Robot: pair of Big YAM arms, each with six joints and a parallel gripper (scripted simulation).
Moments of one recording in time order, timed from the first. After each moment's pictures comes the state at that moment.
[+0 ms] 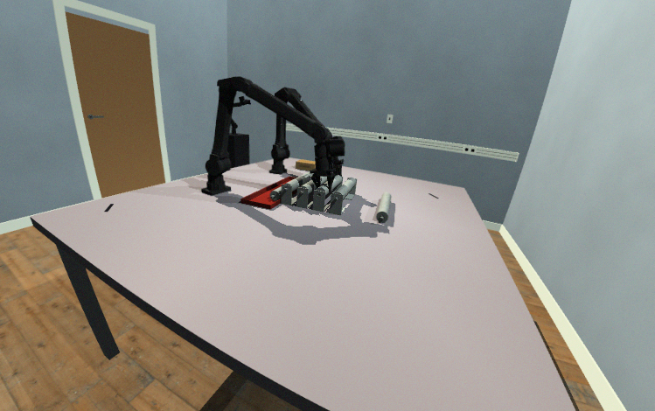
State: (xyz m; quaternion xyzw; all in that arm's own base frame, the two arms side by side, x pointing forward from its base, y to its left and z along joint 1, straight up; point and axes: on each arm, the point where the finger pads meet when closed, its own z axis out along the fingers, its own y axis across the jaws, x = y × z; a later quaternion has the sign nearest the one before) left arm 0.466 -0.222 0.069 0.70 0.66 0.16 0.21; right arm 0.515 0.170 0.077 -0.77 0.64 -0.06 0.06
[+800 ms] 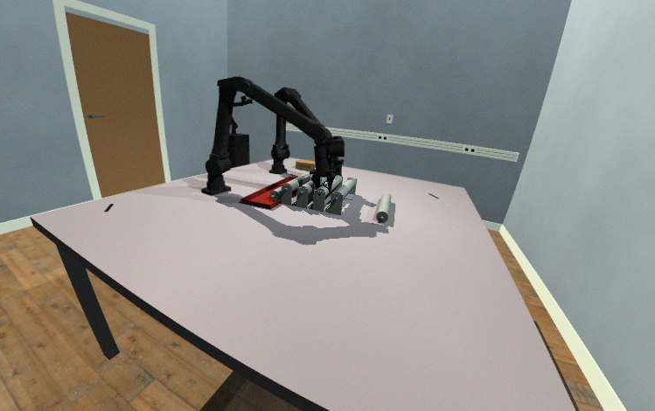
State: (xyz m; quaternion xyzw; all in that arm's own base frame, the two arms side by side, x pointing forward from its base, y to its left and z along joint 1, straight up) left arm 0.466 -0.225 0.069 0.71 0.66 0.15 0.21; right arm 0.514 0.170 0.074 -0.77 0.64 -0.06 0.06
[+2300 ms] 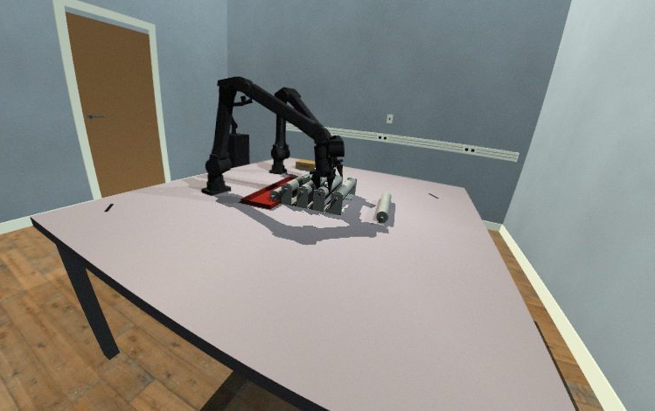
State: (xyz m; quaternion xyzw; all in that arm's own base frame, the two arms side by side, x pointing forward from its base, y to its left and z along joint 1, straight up) left arm 0.463 -0.242 0.072 0.71 0.65 0.14 0.23; right arm 0.514 0.170 0.074 -0.77 0.64 -0.06 0.06
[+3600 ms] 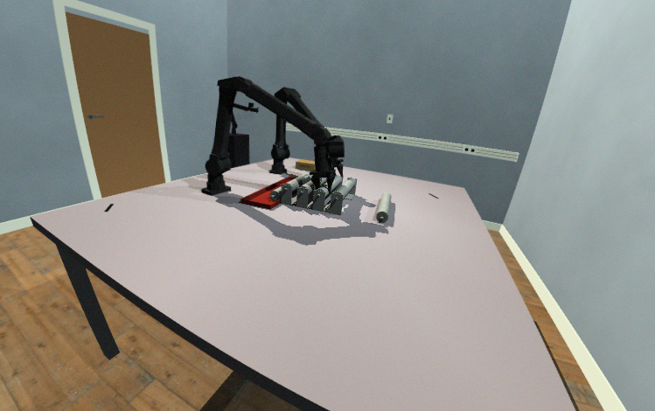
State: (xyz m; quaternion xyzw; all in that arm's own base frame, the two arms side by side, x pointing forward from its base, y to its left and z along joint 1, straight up) left arm 0.465 -0.241 0.072 0.71 0.65 0.14 0.23; right arm 0.515 0.168 0.072 -0.77 0.64 -0.06 0.06
